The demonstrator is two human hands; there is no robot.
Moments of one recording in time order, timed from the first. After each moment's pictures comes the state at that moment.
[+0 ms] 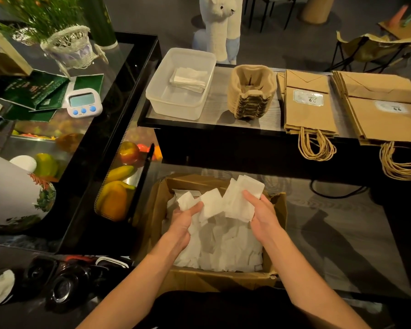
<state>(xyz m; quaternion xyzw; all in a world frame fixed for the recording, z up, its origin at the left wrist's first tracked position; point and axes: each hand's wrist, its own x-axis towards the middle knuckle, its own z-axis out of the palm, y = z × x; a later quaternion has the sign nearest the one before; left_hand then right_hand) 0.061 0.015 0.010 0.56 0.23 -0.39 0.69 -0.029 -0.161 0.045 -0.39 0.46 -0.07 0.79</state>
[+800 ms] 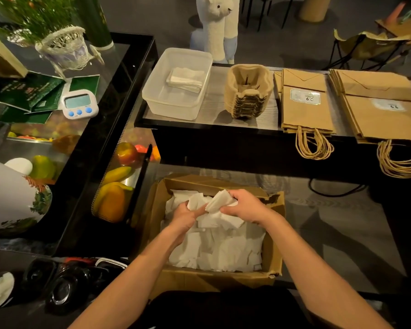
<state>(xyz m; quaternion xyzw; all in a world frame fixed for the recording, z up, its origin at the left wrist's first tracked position) 0.068 0.009 0.020 0.69 0.05 -0.41 0.59 -0.005 -0.173 0.060 -0.83 0.19 0.18 0.48</state>
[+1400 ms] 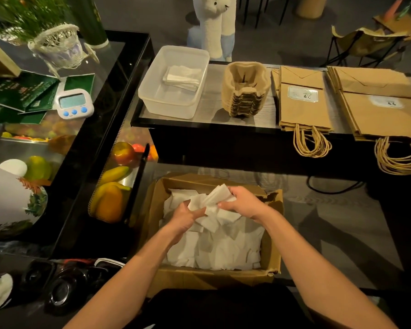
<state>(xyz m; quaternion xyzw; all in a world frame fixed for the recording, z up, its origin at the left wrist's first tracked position) 0.073 0.013 0.009 0.68 0.01 -0.45 0.57 0.000 -0.178 0.052 -0.78 0.21 0.18 0.56</state>
